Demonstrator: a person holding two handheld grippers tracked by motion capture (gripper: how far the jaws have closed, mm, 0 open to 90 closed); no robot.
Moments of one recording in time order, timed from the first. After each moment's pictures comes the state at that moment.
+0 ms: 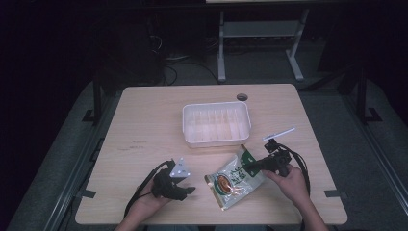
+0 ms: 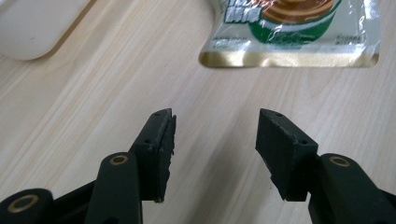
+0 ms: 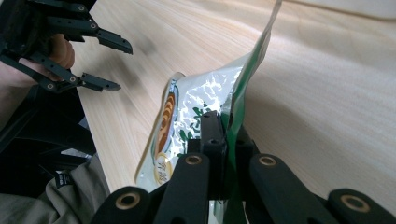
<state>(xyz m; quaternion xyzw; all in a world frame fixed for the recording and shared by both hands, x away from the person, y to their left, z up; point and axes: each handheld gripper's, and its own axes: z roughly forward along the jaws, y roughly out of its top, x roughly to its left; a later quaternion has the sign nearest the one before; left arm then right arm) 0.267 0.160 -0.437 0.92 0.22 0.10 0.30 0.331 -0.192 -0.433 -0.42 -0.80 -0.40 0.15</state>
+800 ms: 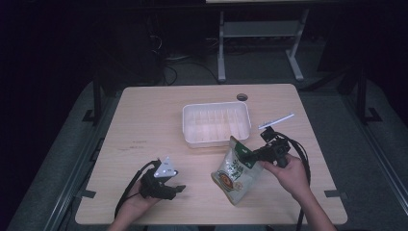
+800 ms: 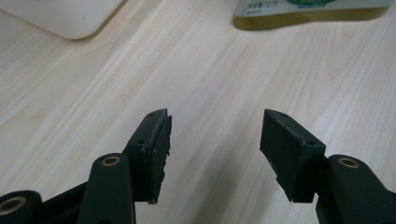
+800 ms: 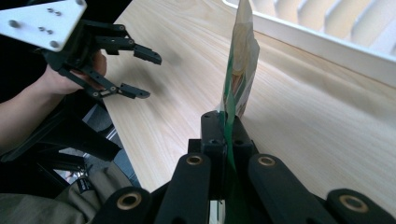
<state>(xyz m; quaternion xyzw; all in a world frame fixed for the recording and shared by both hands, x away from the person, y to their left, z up) 0.267 0.193 -0.437 0.91 0.24 0.11 0.32 0.327 -0.171 -0.369 -0.40 -0.82 -0.40 0.13</state>
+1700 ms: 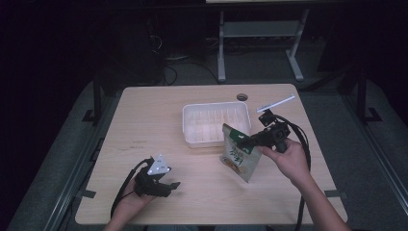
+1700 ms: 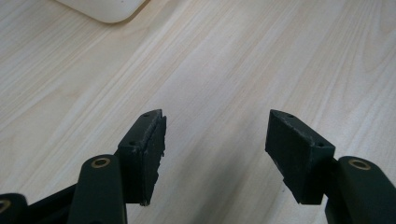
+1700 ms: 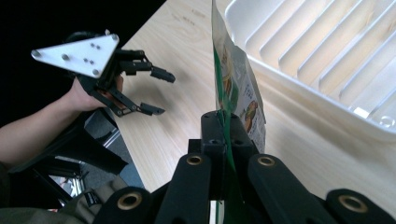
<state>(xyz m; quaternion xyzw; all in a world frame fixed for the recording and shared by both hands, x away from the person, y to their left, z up) 0.273 0.209 -0.441 0.90 0.26 0.13 0.32 0.341 -0.162 -0.320 -0.38 -0.82 -0.41 0.10</state>
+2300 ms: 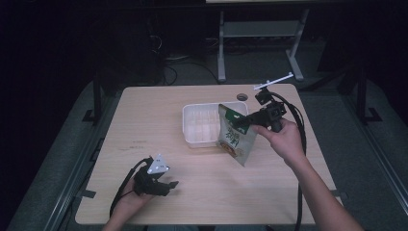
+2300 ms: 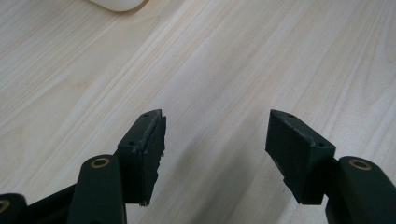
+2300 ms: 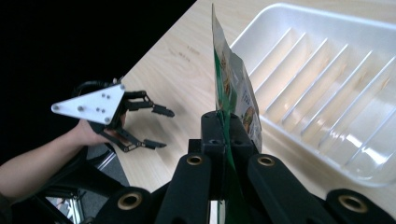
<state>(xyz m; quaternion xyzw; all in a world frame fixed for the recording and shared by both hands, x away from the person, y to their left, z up) 0.277 0.213 -0.444 0.90 0.27 0.13 0.31 0.374 -0.152 -0.284 -0.40 -0.81 -0.43 0.09</state>
